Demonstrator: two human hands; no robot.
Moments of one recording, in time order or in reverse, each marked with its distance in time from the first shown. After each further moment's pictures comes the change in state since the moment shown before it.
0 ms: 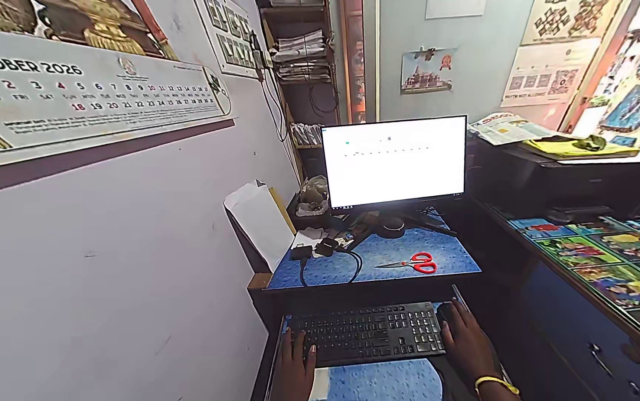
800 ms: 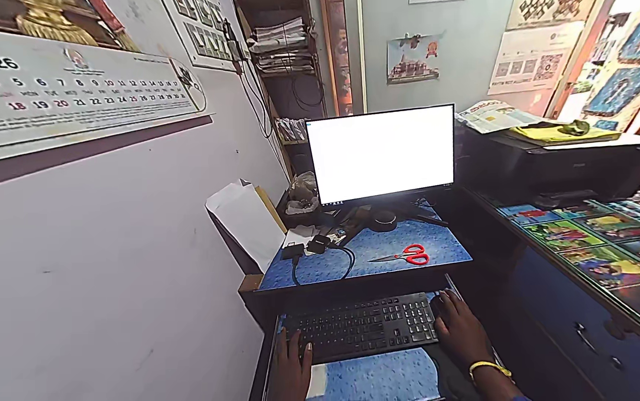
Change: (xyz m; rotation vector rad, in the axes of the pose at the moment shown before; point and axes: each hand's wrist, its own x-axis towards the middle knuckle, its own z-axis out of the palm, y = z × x) left_hand 0.000 -0.004 0.003 -0.011 -0.004 0.020; right_hand 0.000 0.002 -0.004 0.000 -0.092 0.029
